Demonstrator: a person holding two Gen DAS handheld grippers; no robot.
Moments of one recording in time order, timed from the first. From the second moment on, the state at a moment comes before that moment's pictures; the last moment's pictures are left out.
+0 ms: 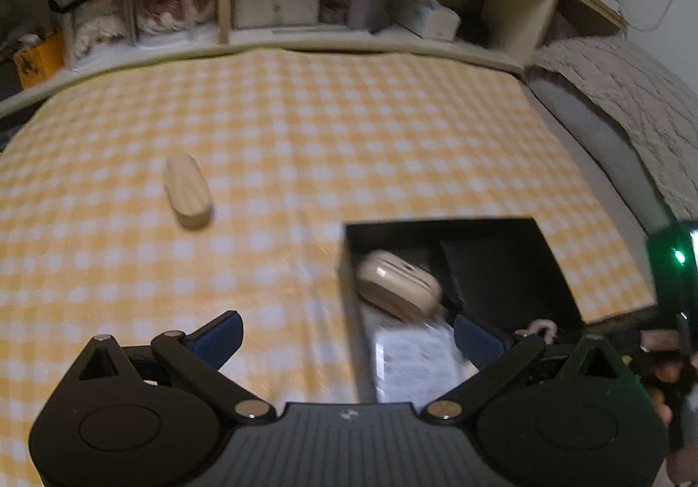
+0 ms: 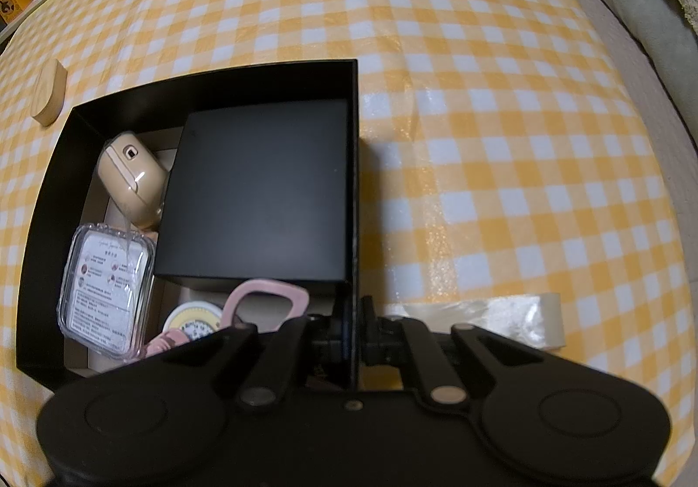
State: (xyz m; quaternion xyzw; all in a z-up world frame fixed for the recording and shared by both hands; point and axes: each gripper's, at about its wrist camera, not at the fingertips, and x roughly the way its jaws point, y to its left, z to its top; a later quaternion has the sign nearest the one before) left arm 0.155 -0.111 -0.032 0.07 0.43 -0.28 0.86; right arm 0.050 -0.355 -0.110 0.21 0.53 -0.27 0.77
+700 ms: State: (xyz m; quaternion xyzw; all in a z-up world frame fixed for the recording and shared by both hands) left arm 0.288 -0.082 -0.079 0.03 0.38 -0.12 0.91; right arm 0.048 -0.352 -0.111 0.21 0.53 -0.27 0.78
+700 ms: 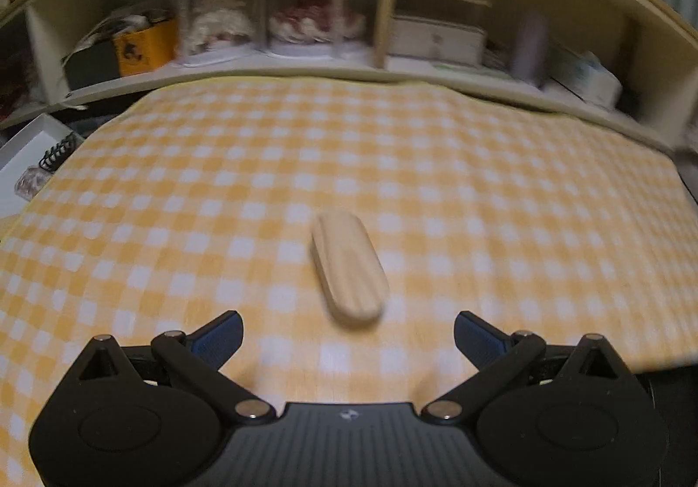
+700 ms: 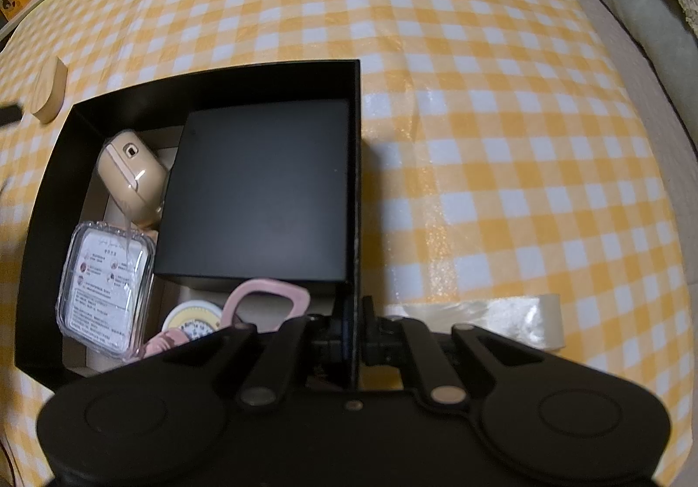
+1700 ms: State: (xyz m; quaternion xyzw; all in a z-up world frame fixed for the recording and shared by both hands) left arm 0.324 -0.109 -0.116 0.07 0.39 -0.07 0.91; right arm 0.046 -0.358 -0.110 0.22 0.52 -0.27 0.78
